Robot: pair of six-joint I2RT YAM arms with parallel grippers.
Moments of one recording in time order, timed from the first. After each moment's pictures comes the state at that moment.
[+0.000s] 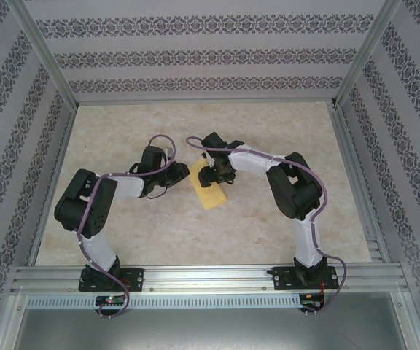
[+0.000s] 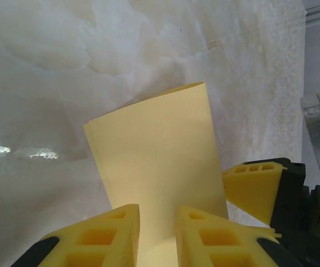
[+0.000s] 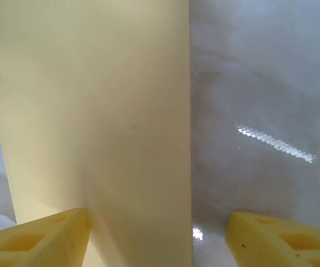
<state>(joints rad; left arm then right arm) -0.36 1.78 0.79 0.29 0.47 -0.87 0.64 2.10 1.47 -0.67 -0.10 0.25</state>
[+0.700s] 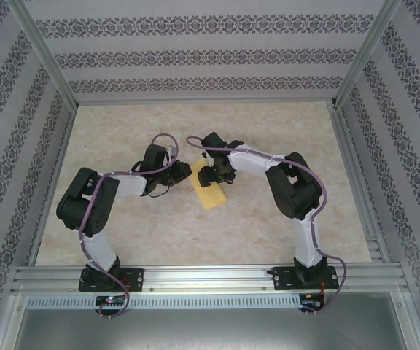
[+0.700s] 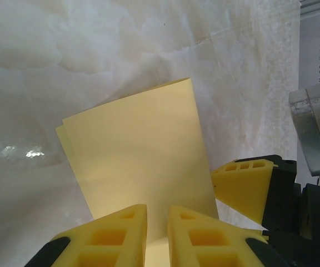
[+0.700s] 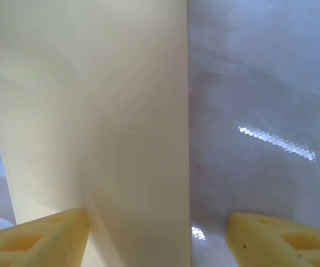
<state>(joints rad) -0.37 1.79 0.82 0.28 0.48 -0.87 0.64 2.11 1.48 -0.67 -0.10 0.26</state>
